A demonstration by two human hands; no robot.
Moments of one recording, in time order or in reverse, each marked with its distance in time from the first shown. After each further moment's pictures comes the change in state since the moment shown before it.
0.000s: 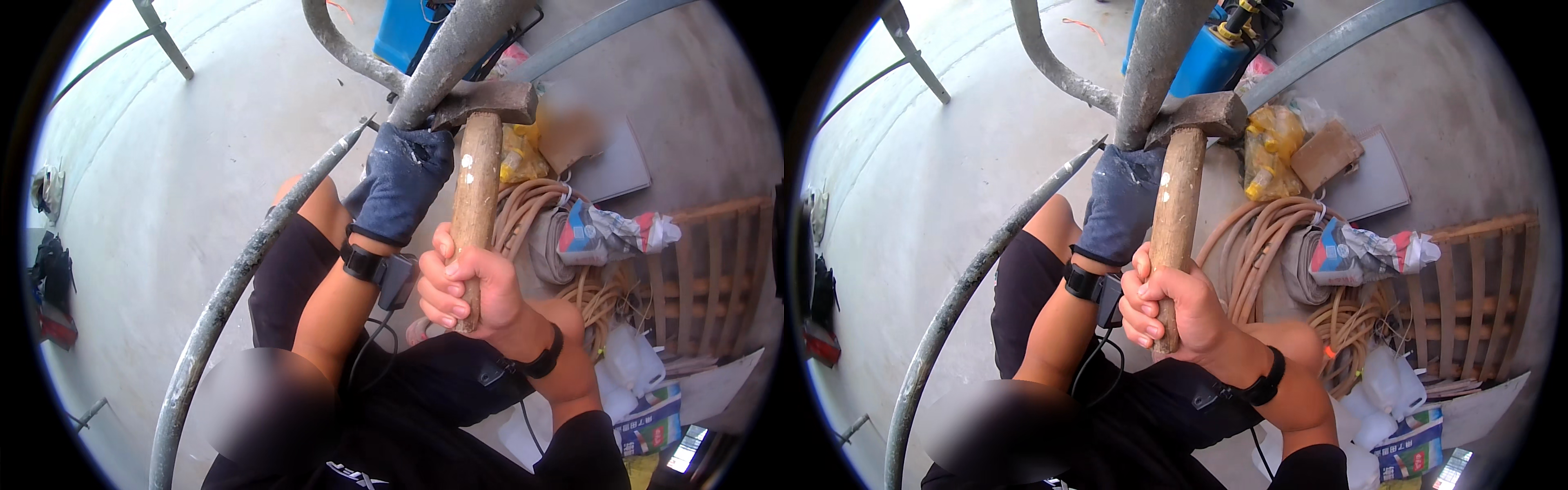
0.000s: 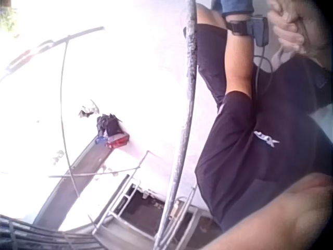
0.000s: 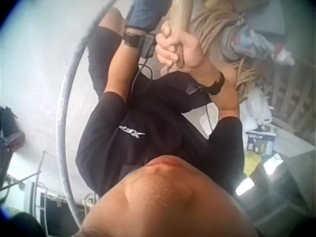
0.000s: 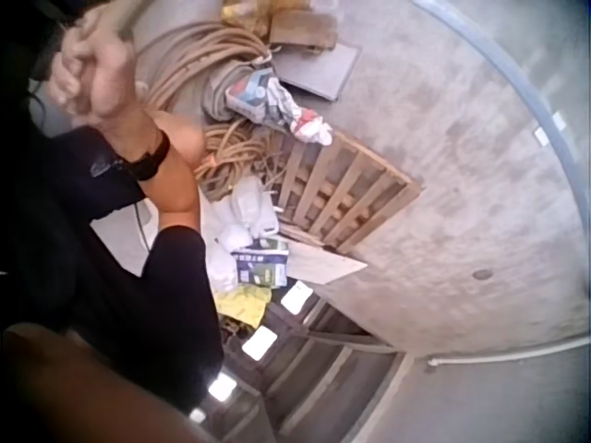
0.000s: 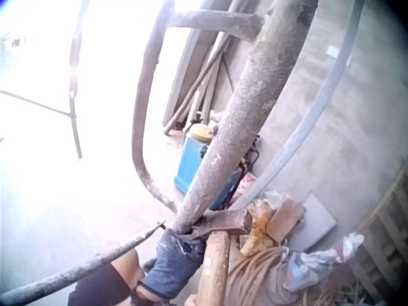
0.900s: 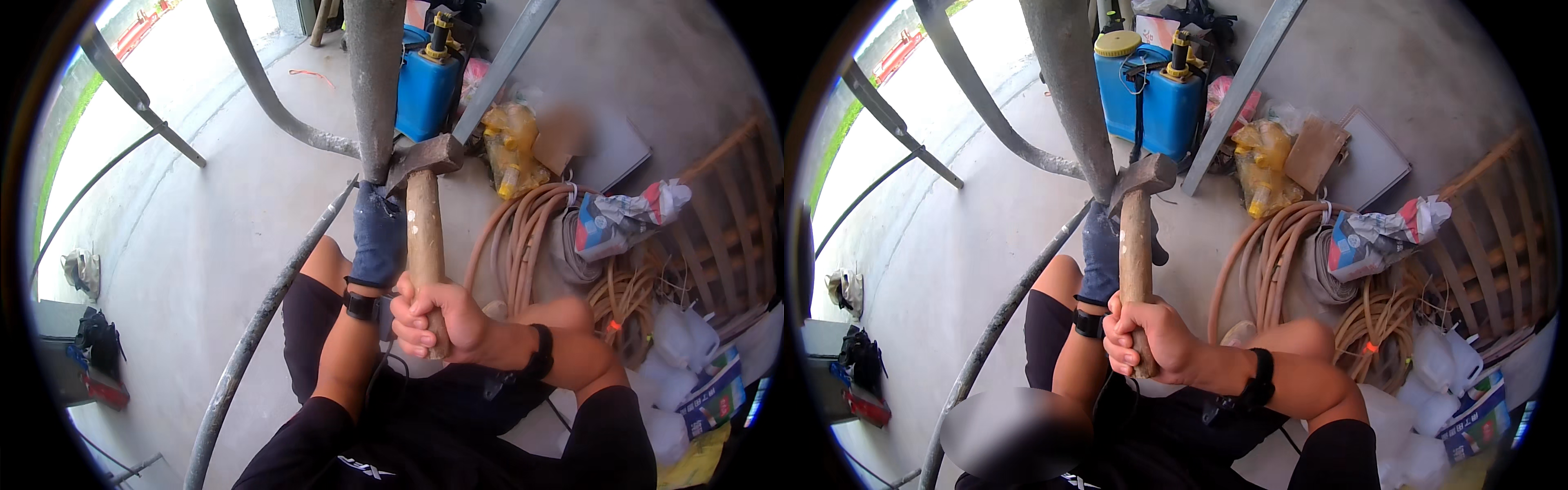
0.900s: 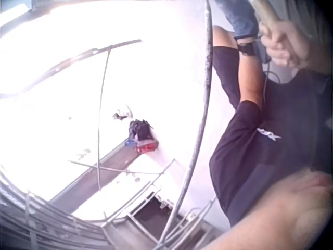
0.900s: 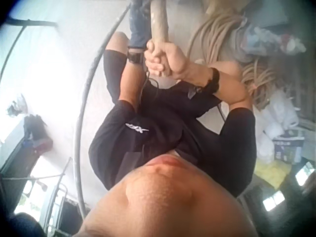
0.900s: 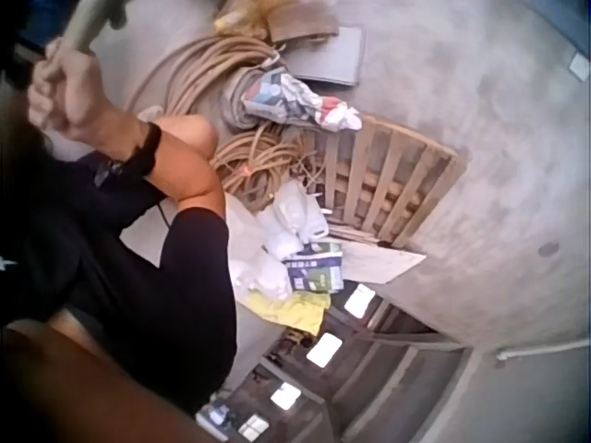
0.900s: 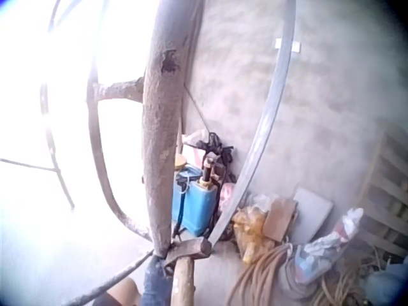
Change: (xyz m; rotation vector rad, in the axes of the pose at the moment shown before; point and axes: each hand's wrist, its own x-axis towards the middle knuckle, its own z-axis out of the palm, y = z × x) left_hand -0.009 -0.008 -0.004 0.323 -0.128 0.046; right_hand -0.016 0.007 0.007 0.099 -0.057 0.049
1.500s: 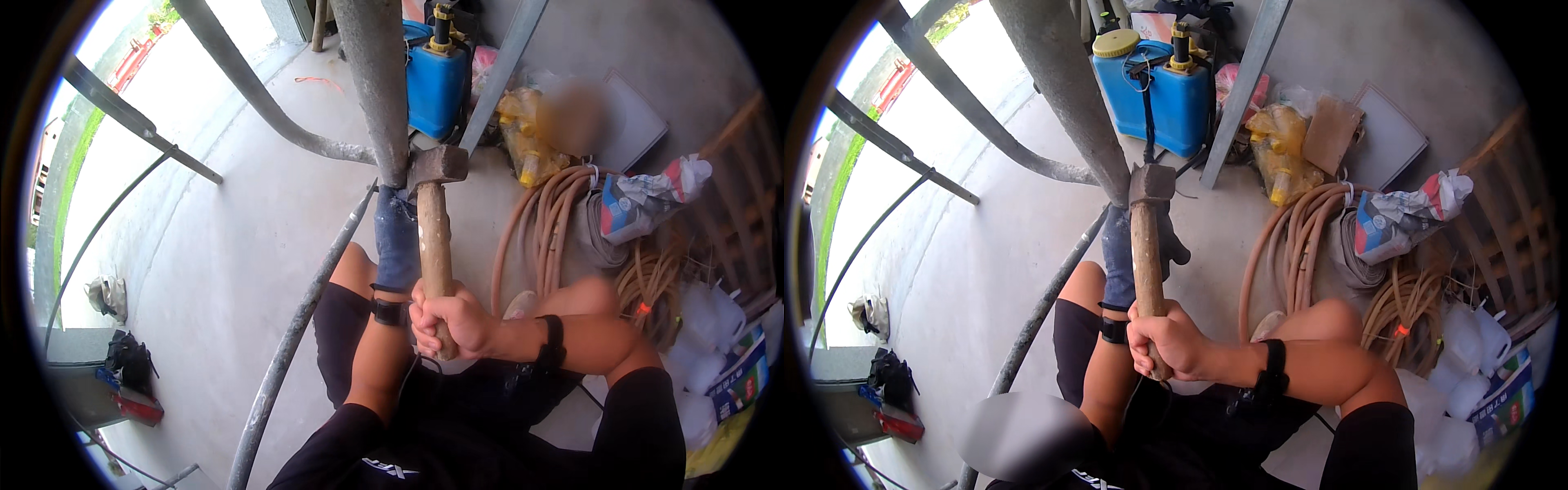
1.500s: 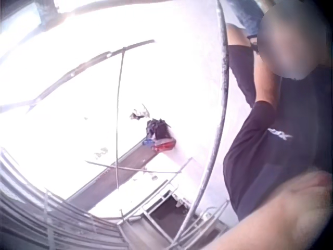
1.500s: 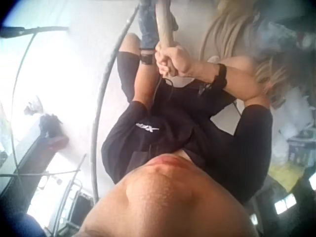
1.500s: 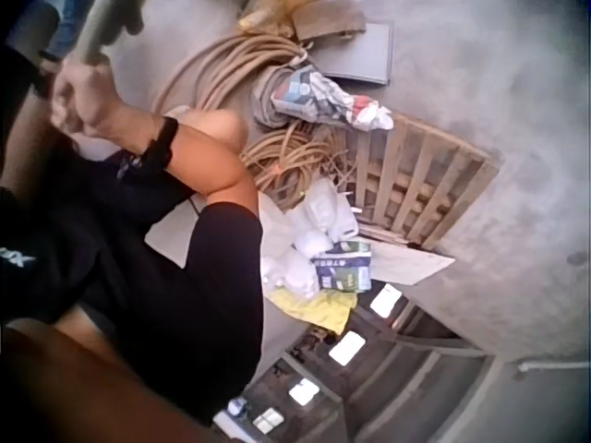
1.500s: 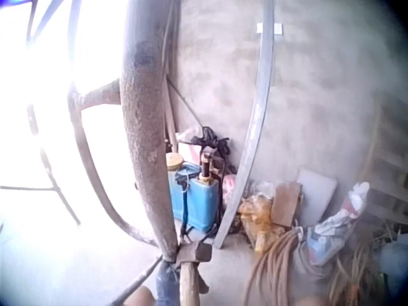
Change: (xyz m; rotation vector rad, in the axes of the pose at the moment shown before) left_hand 0.000 -0.004 0.003 -0.056 -0.043 0.005; right_hand 0.020 0.014 -0.008 -0.200 0.116 -0.037
